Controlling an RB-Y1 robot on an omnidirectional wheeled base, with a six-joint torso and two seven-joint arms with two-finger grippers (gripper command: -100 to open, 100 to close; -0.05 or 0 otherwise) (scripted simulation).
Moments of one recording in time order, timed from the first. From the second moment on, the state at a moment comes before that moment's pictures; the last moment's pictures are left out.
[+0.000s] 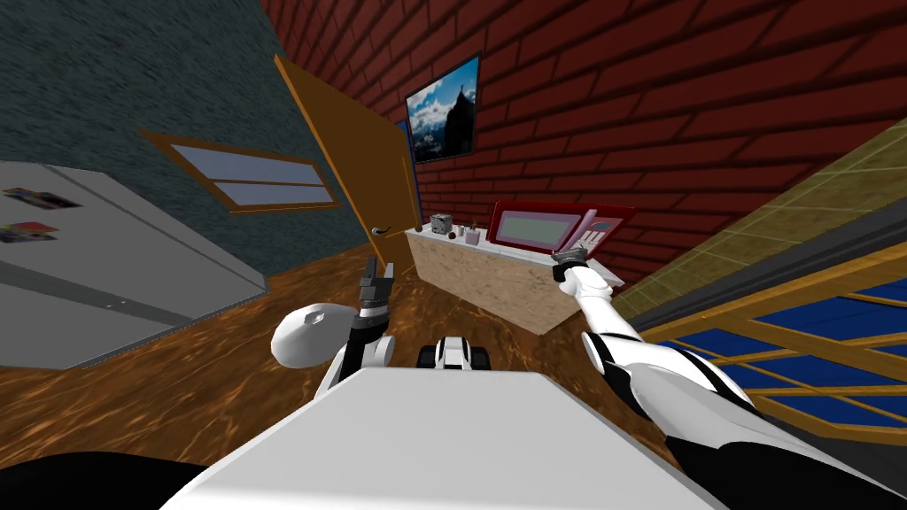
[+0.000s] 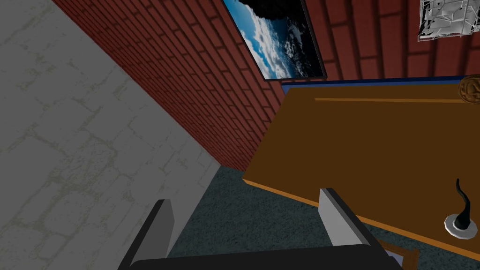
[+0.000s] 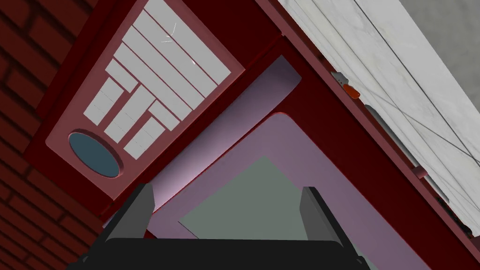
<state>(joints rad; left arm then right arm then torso) 0.50 0.00 -0.02 -2.22 -0.12 -0.57 0.06 -0.47 -0.74 -0.25 -0.95 1.18 0.19 0.62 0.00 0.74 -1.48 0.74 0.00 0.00</state>
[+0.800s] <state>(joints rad) 0.50 0.00 -0.03 -2.22 -0.12 -0.57 0.06 -0.45 -0.75 -0.18 -1.01 1.06 0.10 0.66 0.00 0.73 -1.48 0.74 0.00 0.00</state>
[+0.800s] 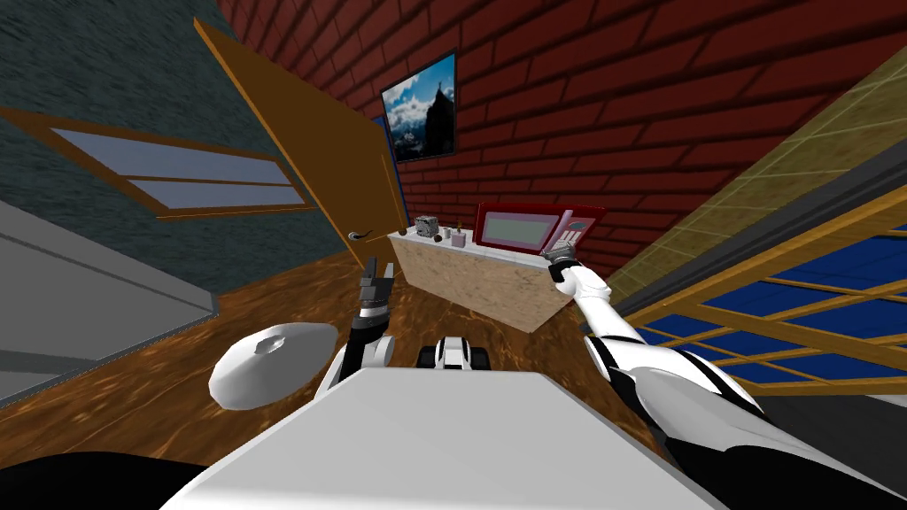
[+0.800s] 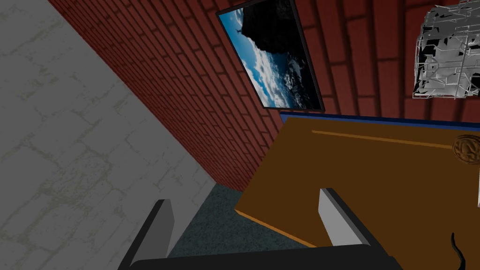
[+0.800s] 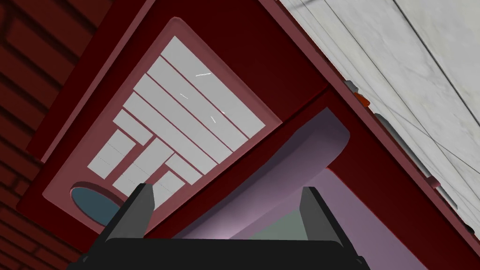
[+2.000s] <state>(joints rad) 0.50 0.00 -0.03 -2.22 -0.12 -0.57 0.06 -0.45 -0.75 -0.18 -1.01 1.05 0.09 0.66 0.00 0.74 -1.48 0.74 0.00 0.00</state>
